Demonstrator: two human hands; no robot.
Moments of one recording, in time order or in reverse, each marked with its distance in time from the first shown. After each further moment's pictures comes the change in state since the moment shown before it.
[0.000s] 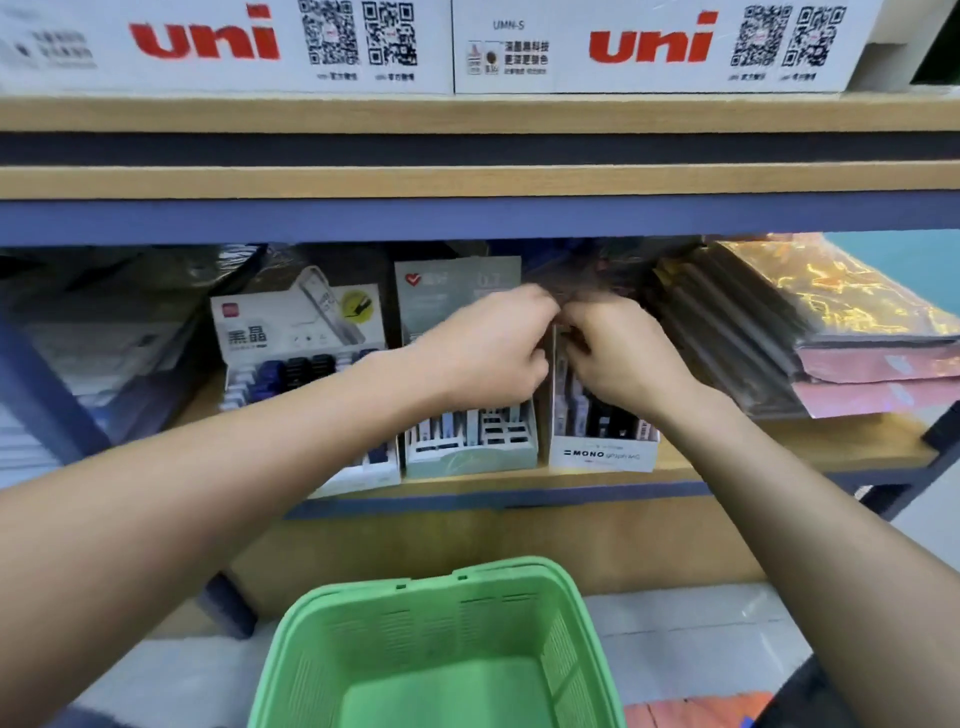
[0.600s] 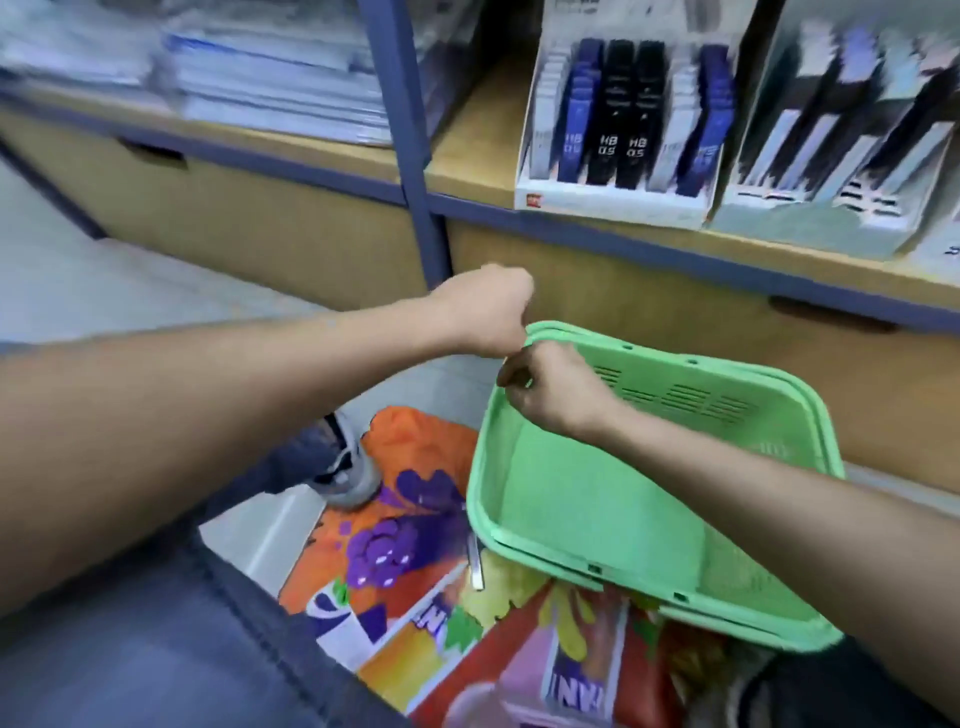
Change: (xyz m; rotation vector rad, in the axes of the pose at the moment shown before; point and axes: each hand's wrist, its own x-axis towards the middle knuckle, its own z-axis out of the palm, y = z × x) left_hand -0.282 -0.114 0.097 -0.062 -0.382 -0.687; right_hand -0.145 -0.292 0.185 0.529 -0.830 0.024
